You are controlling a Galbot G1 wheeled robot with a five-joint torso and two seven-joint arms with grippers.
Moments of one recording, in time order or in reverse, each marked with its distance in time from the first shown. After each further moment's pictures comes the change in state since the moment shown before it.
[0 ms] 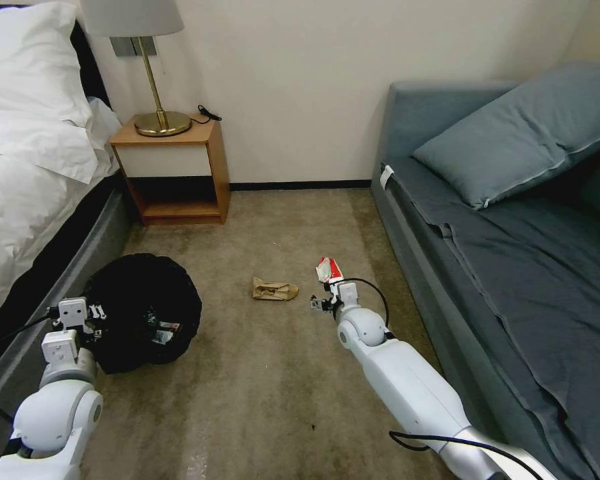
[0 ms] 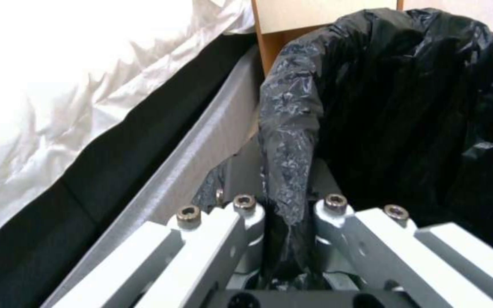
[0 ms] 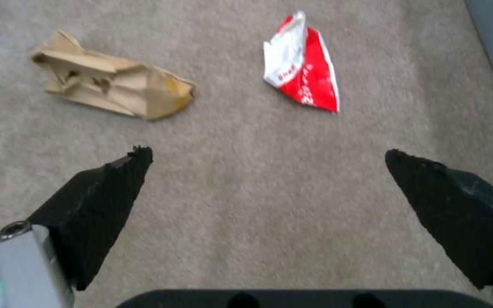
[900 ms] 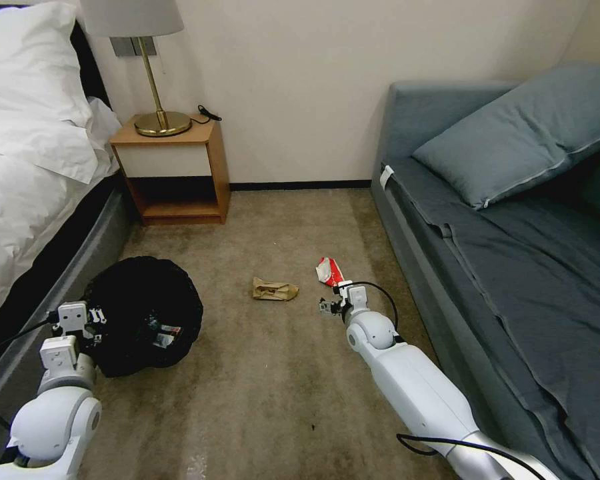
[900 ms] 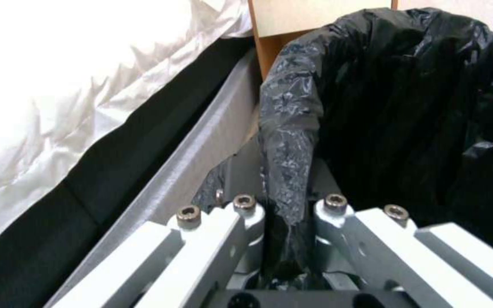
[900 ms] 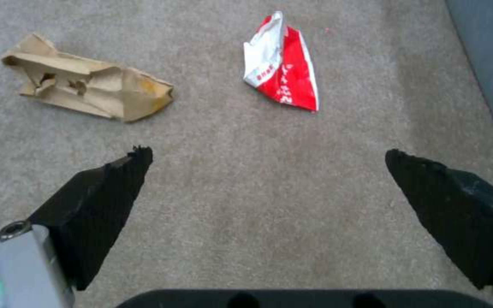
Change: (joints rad) left arm 0.032 0.001 -0.010 -0.028 -0.003 -0.008 0.003; right arm -0.003 -0.018 0.028 -0.001 -0.004 0.005 -0.013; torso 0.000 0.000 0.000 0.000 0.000
